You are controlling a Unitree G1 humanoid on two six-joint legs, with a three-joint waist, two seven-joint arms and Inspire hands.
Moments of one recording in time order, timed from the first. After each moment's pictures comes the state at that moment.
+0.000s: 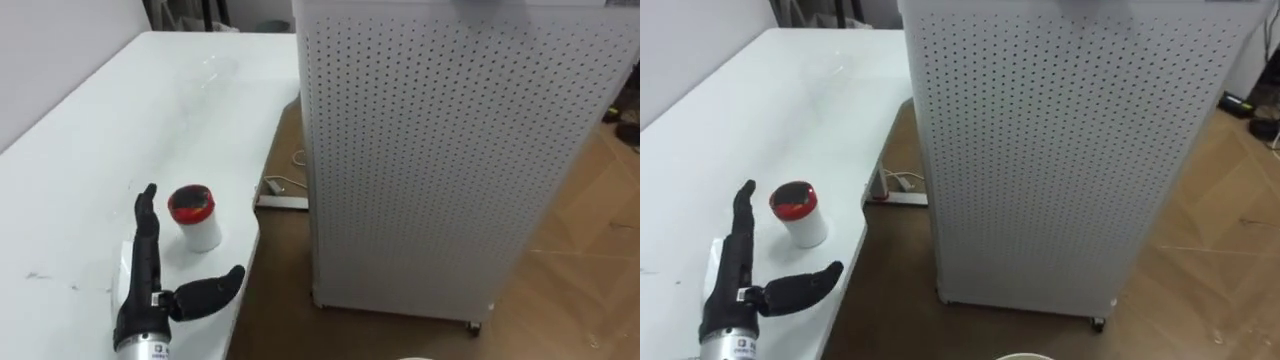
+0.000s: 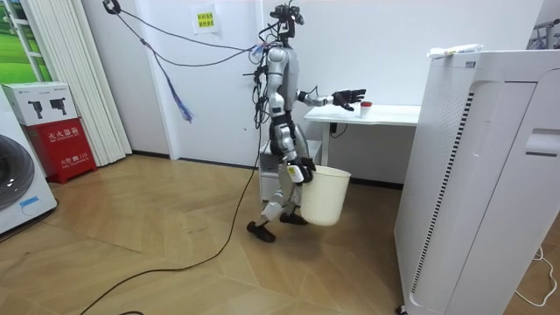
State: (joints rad) left arm 0.02 0.22 -0.10 0.24 0.19 -0.29 0.50; right arm 0.05 -0.27 0.18 1.21 0.94 -0.09 0.14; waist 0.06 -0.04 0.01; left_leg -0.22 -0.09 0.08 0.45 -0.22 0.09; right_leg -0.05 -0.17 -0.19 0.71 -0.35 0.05
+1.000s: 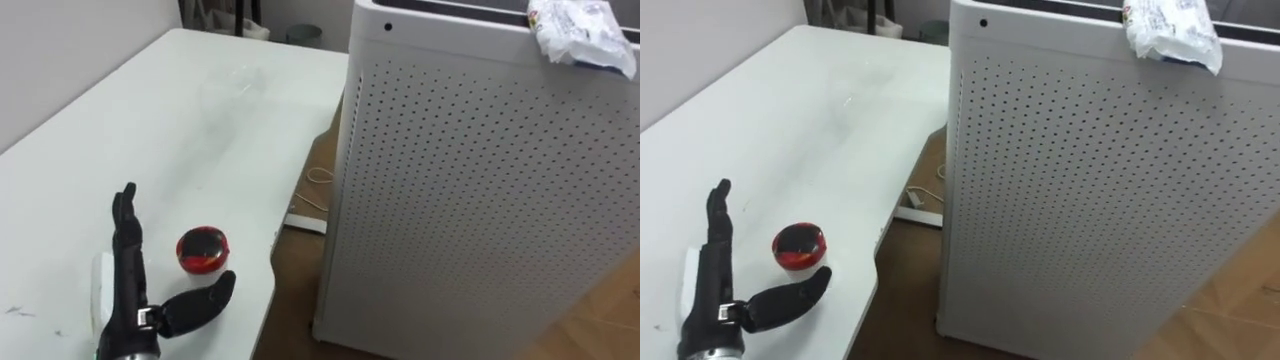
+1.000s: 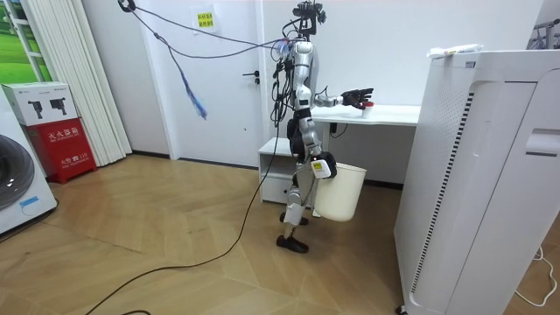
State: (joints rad) left arm 0.15 0.23 -0.12 0.14 0.23 -0.32 0.55; right arm 0.04 -0.26 0.20 1.25 0.82 -0.11 0.22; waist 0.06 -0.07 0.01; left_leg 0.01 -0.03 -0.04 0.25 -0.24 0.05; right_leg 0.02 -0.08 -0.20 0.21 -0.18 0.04
